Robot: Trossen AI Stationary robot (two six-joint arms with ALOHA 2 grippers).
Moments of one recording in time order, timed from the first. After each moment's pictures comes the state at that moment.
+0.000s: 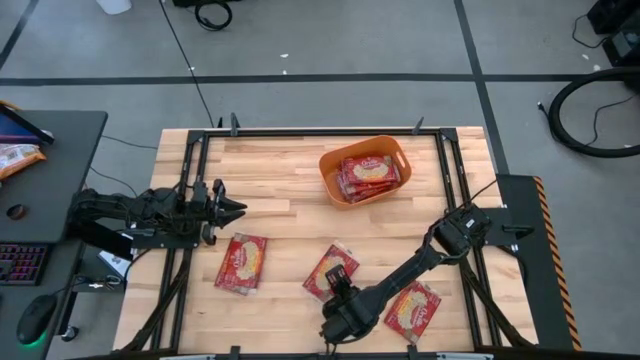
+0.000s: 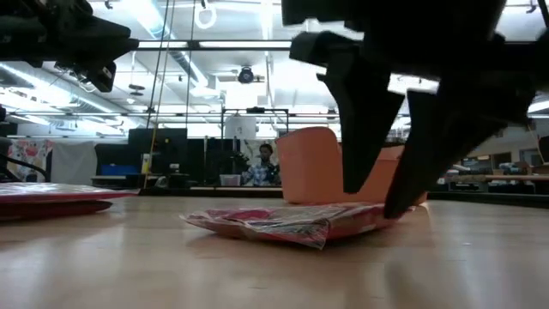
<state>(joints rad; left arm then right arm) -0.14 0.11 0.12 0.07 -0.19 -0.25 0.60 2.35 1.91 -1.15 0.43 0.08</state>
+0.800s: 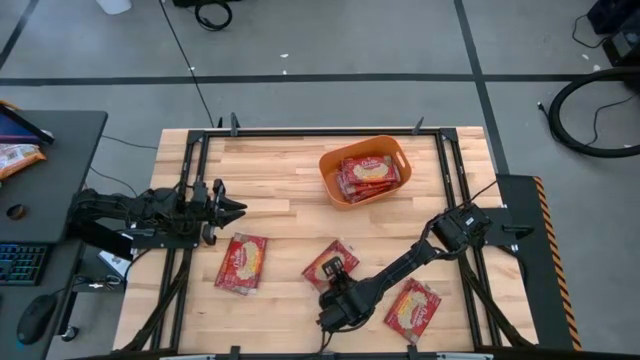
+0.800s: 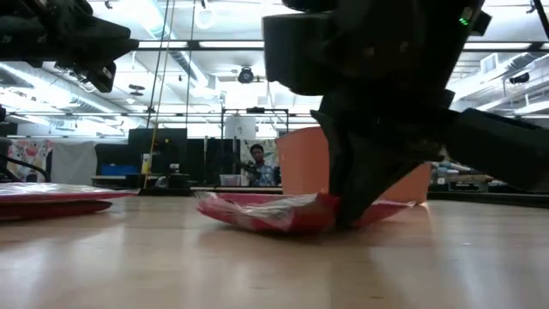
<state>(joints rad) -0.14 0.11 0.12 0.07 -0.19 -0.25 0.56 2.33 1.80 -1.03 0.49 0.03</state>
